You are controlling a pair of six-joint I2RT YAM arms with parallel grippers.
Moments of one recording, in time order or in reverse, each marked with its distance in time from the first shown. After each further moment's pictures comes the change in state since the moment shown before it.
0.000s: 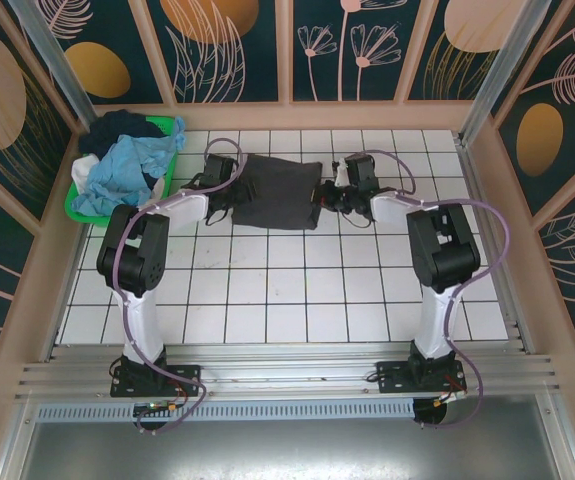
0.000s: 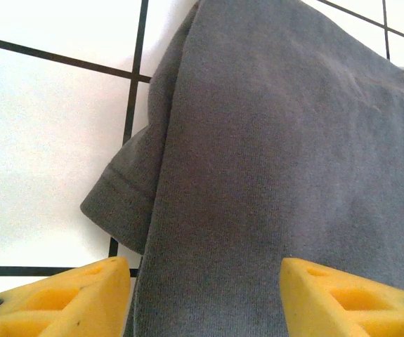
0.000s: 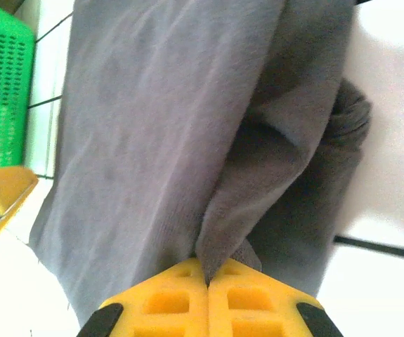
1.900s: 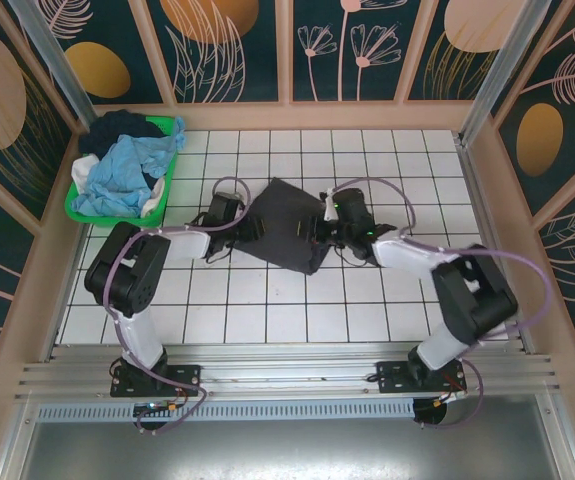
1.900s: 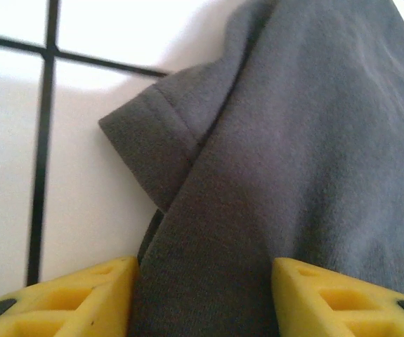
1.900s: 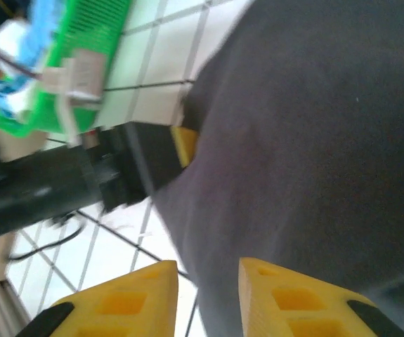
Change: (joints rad) left arm -0.117 -0.174 -0.430 0.243 0.068 -0.050; right arm 0.224 -0.329 -0.358 0.056 0.177 0.046
